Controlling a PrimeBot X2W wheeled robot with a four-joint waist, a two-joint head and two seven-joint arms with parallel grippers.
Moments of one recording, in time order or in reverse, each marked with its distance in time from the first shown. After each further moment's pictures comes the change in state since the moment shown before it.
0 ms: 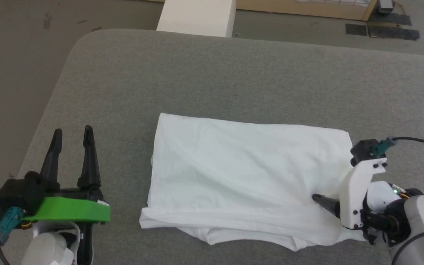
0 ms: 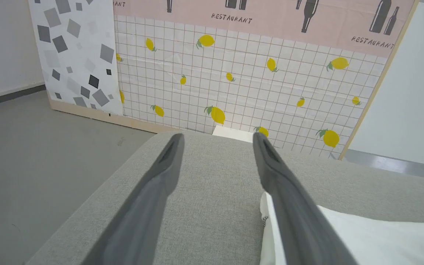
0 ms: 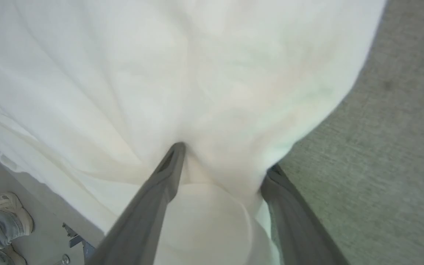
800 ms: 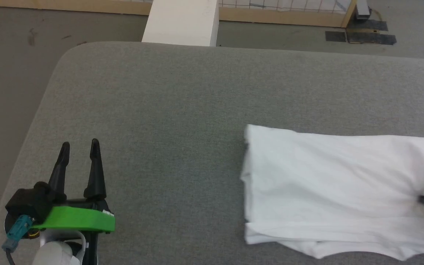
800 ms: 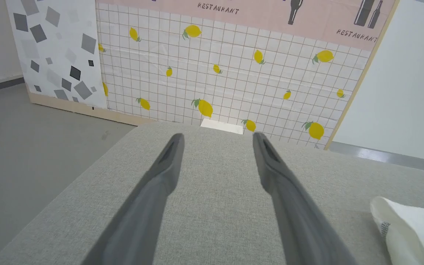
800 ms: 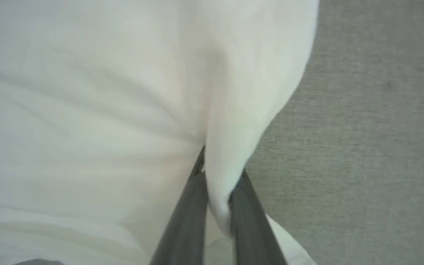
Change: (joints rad) left arm 0.027 -0.102 0.087 0.064 0.096 -0.100 0.000; right arm 0.009 -0.155 -0.304 0.107 -0.132 0.001 -0.009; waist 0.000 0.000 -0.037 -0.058
